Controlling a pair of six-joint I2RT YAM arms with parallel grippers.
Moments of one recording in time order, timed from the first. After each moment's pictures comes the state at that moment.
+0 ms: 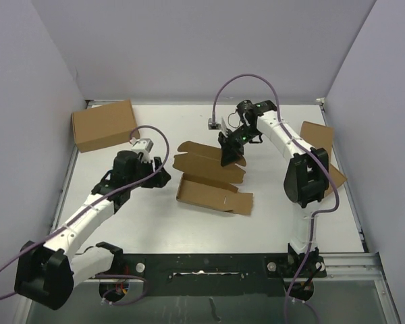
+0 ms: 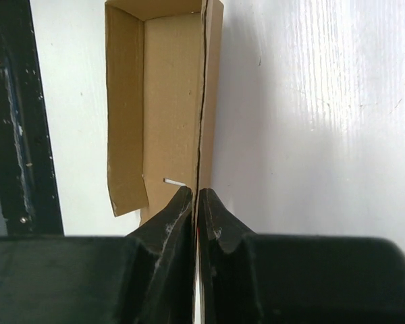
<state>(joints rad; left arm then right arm) -0.41 1.12 0.68 -0.22 0.13 -0.36 0.37 2.04 1.84 -1.25 -0.83 -0.86</state>
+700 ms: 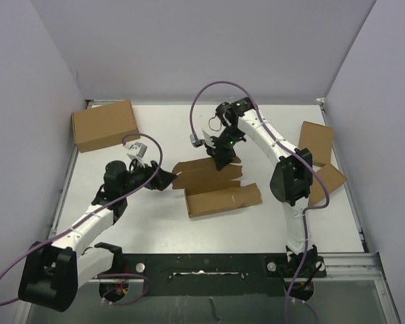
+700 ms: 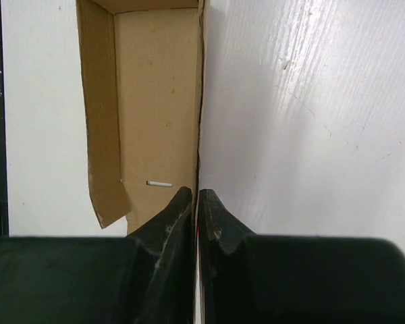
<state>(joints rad) -0.27 1.04 0.42 0.34 0.50 -0.47 0.52 2.15 2.11 -1.52 -0.60 -1.20</state>
